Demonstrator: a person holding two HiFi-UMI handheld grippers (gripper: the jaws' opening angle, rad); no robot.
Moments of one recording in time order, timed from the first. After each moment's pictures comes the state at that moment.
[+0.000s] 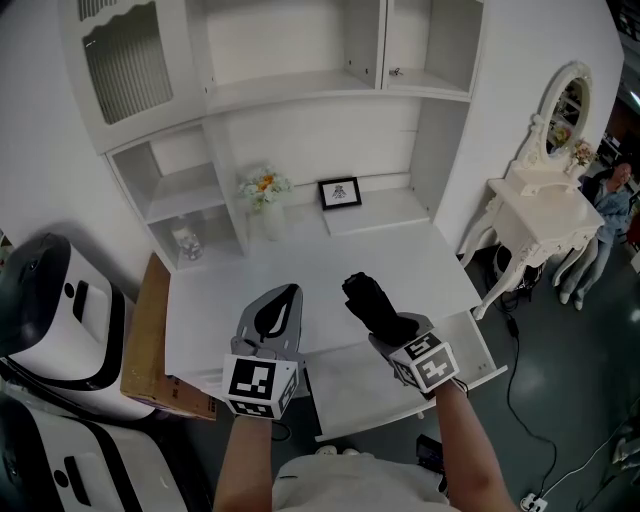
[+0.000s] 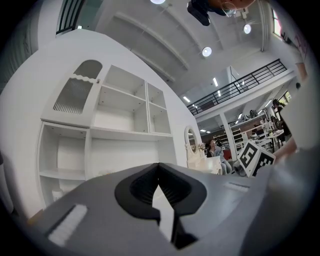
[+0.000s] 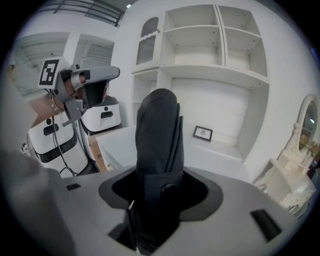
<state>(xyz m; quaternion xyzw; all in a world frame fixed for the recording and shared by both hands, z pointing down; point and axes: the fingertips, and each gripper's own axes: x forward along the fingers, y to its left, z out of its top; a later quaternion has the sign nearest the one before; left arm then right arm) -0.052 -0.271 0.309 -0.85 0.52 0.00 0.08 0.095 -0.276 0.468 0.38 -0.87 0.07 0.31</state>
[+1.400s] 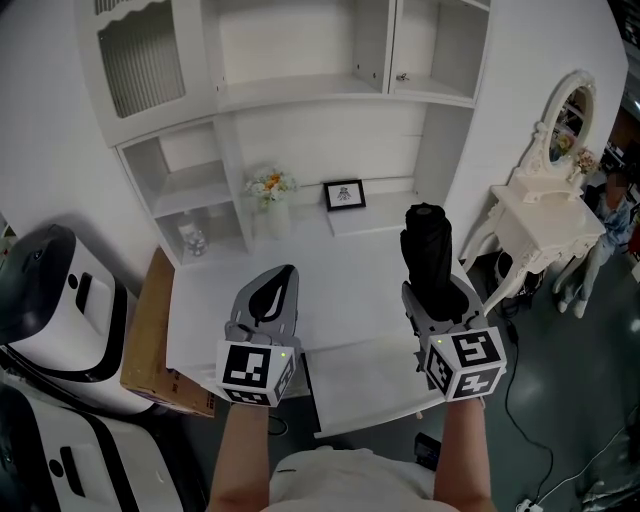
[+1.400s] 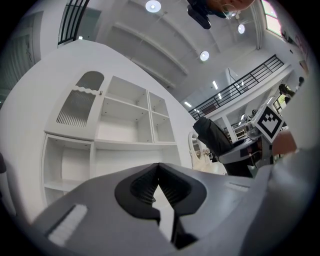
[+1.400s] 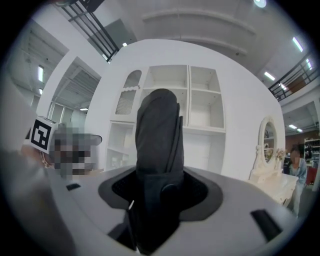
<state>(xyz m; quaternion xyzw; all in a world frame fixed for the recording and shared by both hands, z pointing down) -0.064 -0.268 0.273 -0.83 0.54 0.03 0.11 0.132 -0.271 0.289 0.54 -0.84 -0.04 0.09</state>
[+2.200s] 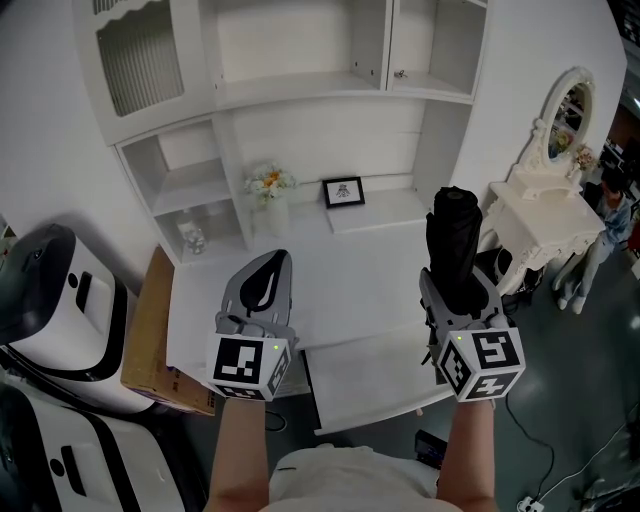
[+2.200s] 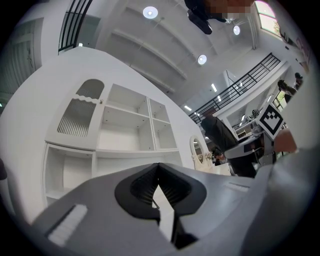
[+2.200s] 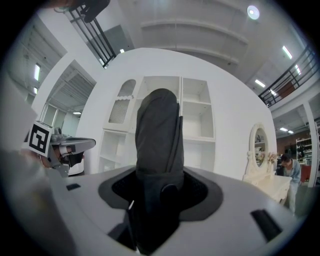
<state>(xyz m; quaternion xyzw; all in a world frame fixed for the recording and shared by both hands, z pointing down) -0.070 -0.264 0.243 -0.83 0.54 0.05 0.14 0.156 -0.259 0.254 0.57 -0.82 -0.06 0.05</state>
